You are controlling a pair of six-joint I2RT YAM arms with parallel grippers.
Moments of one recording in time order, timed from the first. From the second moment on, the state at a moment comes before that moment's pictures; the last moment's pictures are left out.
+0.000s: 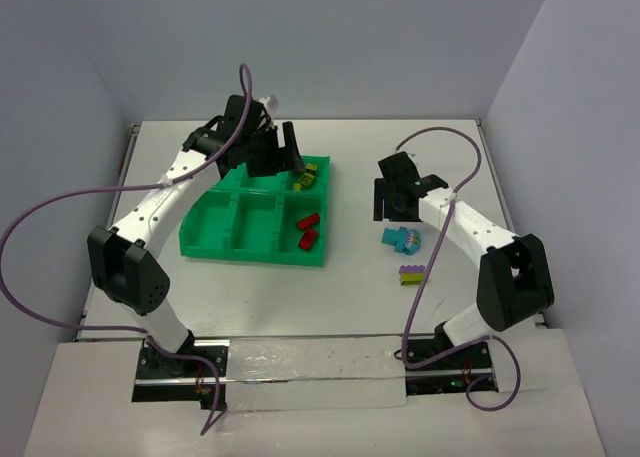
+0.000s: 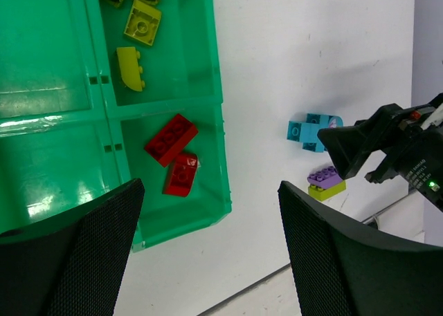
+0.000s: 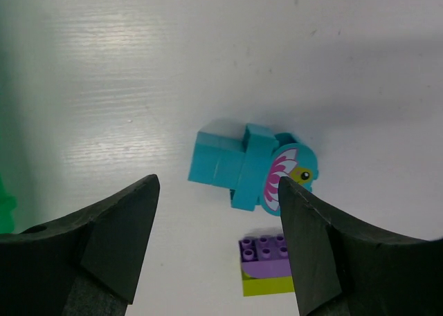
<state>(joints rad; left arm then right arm) -0.51 1.70 1.69 -0.75 0.18 -0.51 0.37 1.50 1.09 -0.64 0.28 0.38</state>
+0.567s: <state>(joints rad) -0.63 1.84 1.78 -0.78 0.20 -0.50 0.13 1.42 0.93 -0.58 0.13 0.50</state>
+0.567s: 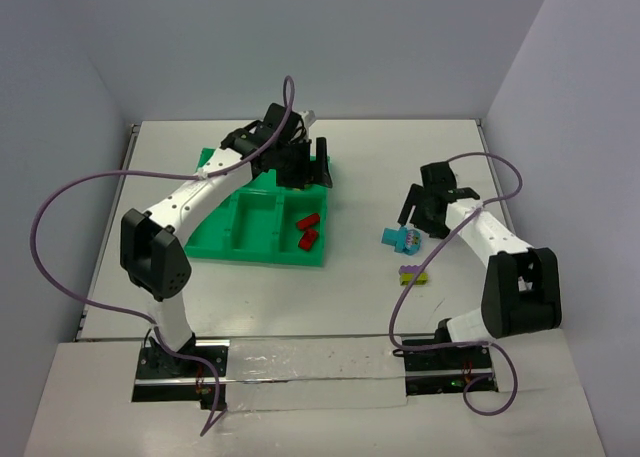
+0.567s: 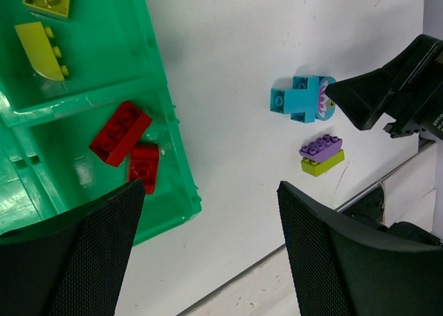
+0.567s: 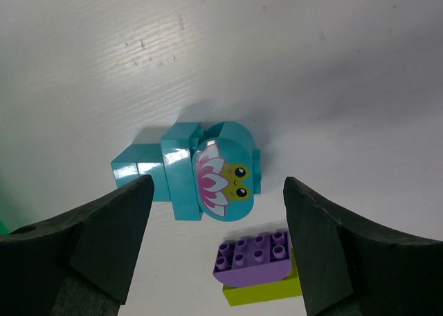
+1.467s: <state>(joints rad) -0.63 1.82 1.76 -0.79 0.16 -0.48 0.30 1.46 1.01 -0.58 -0.07 0.51</state>
